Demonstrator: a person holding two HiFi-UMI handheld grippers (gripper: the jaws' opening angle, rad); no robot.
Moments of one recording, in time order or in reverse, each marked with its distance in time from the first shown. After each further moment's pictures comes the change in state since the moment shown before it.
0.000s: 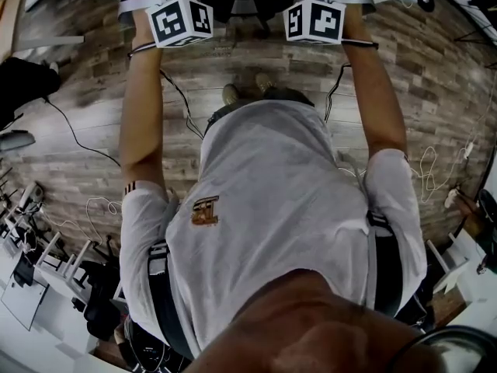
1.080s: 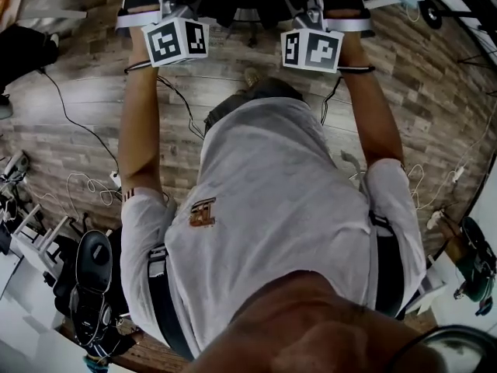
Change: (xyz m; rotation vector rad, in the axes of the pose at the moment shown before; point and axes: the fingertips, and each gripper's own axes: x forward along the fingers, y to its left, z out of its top) left arm -0.061 -0.050 0.096 -0.014 0.087 0.017; right arm -0.110 0.025 -0.045 -0.032 -0.104 -0.006
